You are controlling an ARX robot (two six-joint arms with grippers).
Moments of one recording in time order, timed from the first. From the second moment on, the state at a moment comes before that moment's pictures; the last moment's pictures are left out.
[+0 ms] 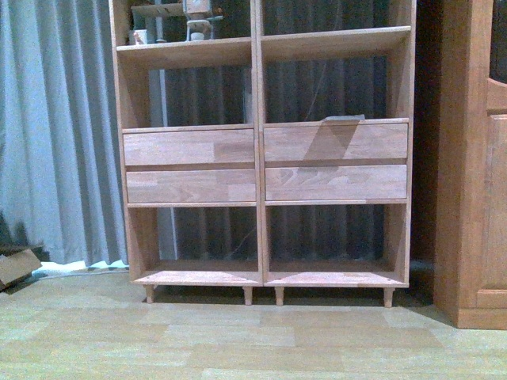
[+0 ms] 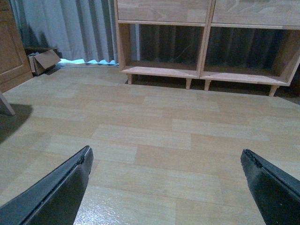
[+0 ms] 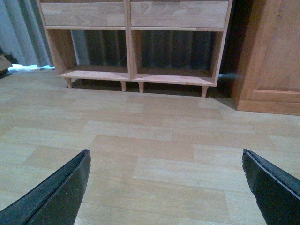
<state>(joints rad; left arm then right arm) 0.00 0.00 0.01 0.00 0.00 0.00 0.00 0.00 0.01 0.00 0.00 0.00</state>
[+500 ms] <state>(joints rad) 0.00 0.00 0.01 0.00 0.00 0.00 0.00 0.00 0.01 0.00 0.00 0.00</state>
